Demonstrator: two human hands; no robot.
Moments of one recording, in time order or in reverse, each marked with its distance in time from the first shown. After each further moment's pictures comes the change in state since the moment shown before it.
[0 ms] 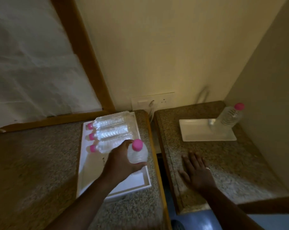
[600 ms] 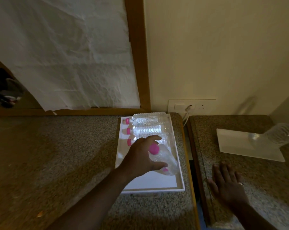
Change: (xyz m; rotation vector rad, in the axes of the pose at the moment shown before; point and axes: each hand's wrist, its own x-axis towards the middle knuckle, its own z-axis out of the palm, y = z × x) left_hand -0.016 -0.020 -0.060 0.014 -0.030 0.060; right_hand 0.007 -0.027 -0.001 -0.077 -0.020 0.066
